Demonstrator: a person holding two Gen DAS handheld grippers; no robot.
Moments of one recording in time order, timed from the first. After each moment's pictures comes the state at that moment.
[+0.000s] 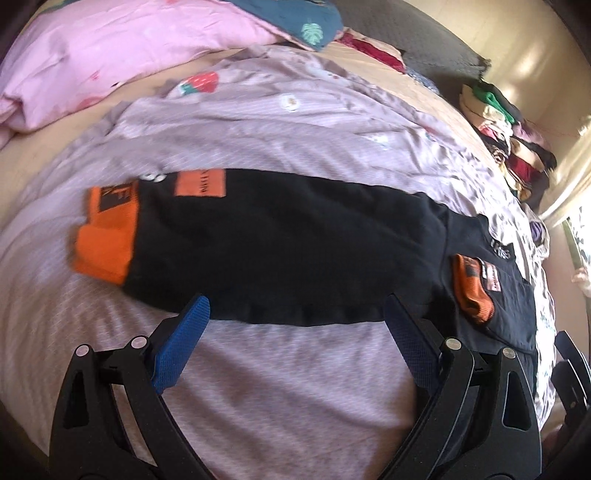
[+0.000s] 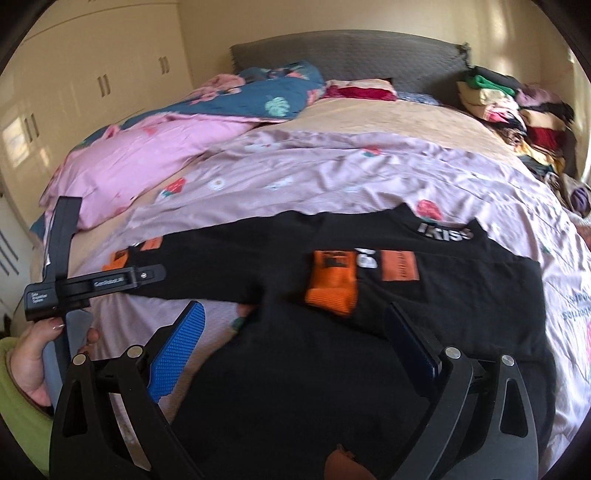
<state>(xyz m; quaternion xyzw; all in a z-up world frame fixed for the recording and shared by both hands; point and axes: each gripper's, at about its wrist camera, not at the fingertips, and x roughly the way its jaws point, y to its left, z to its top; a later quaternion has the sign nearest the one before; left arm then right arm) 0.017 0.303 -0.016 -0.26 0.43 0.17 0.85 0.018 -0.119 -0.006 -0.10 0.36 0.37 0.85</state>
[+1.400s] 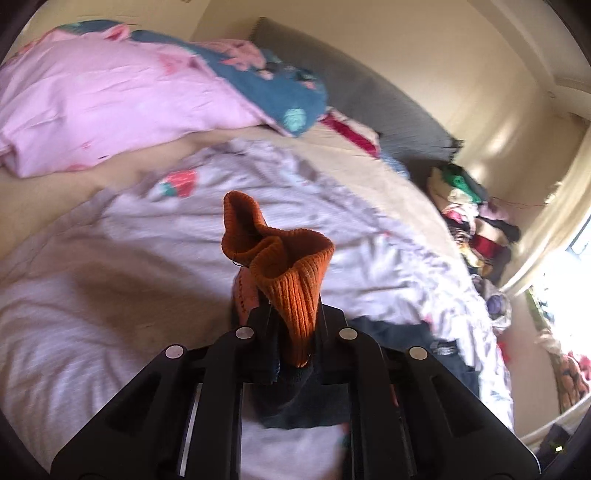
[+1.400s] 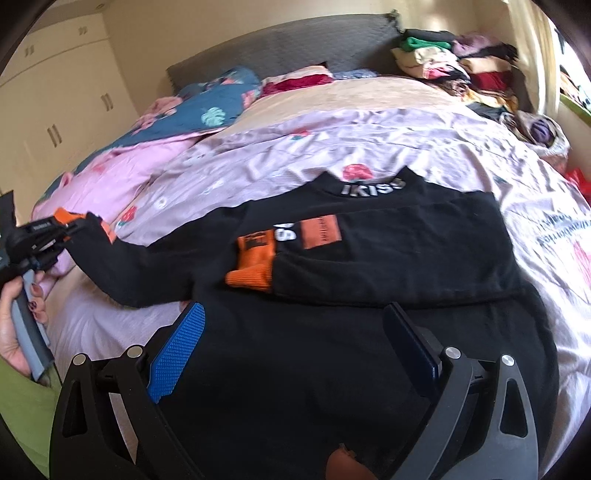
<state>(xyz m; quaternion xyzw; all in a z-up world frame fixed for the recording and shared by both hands) 0.043 0.327 0.068 -0.31 0.27 0.14 0.90 0.047 -0.216 -0.025 0.01 0.40 0.27 0.88</state>
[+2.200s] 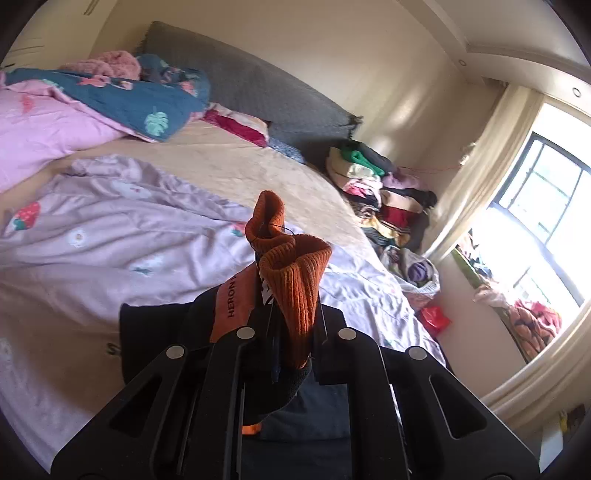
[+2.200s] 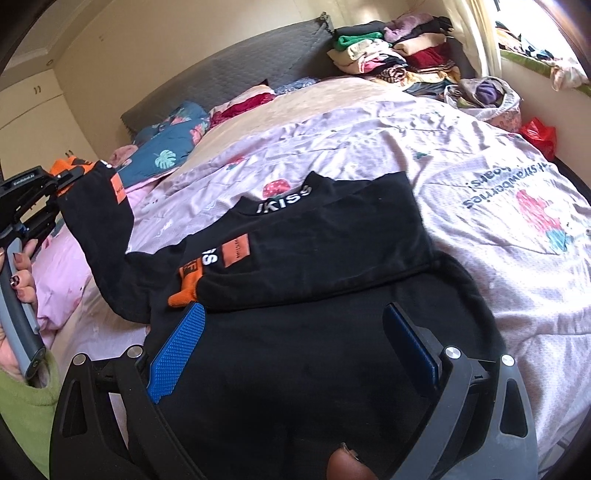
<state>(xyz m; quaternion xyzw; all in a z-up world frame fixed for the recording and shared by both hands) 0.120 0.176 0.125 -0.27 0.24 -0.03 0.93 0.052 -0.314 -0.019 0.09 0.39 0.20 0.89</state>
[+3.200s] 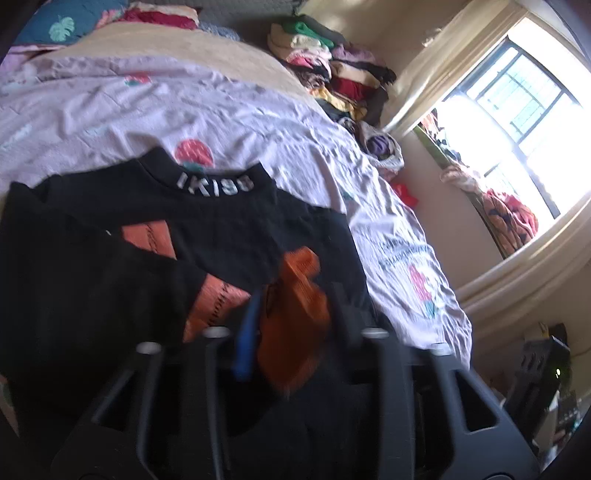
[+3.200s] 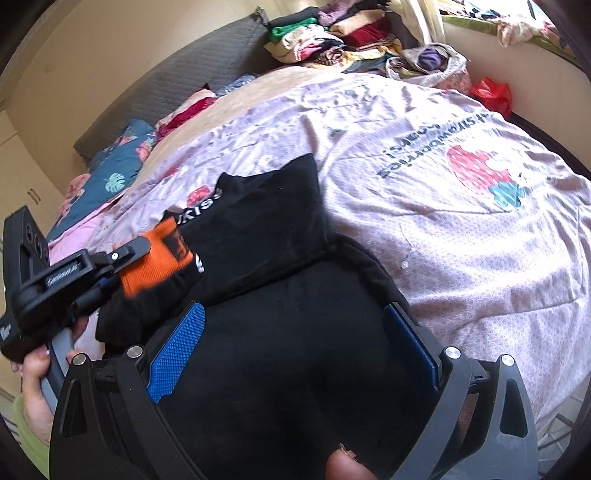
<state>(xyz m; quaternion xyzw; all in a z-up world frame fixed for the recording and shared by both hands) 0.166 0.035 0.000 -0.22 0.42 -0.19 0.86 0.073 -0.386 -0.050 0.14 0.43 0.11 0.88</state>
